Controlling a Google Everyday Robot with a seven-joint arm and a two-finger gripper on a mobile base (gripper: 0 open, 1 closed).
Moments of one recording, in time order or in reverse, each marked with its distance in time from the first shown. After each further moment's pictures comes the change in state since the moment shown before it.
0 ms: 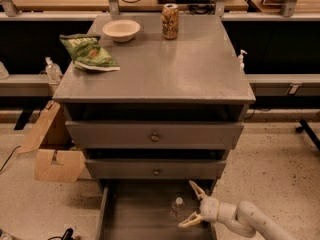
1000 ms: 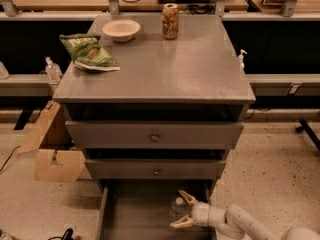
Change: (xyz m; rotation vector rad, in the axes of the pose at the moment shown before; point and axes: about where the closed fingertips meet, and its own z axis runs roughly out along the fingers) arm 0.065 0.015 0.038 -0.034 0.051 0.040
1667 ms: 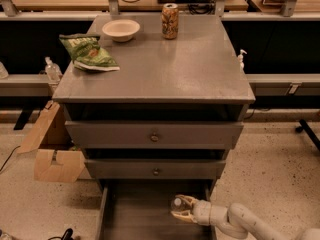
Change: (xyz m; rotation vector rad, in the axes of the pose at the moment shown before) arm -0.017 -0.001 -0.006 0.018 0.035 0.013
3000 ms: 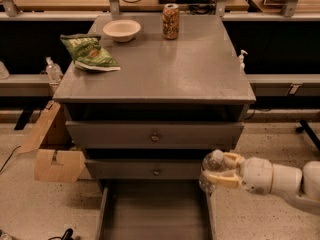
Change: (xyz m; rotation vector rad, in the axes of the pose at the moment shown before) arm -0.382 0.002 -0.188 0.022 -0.077 0.053
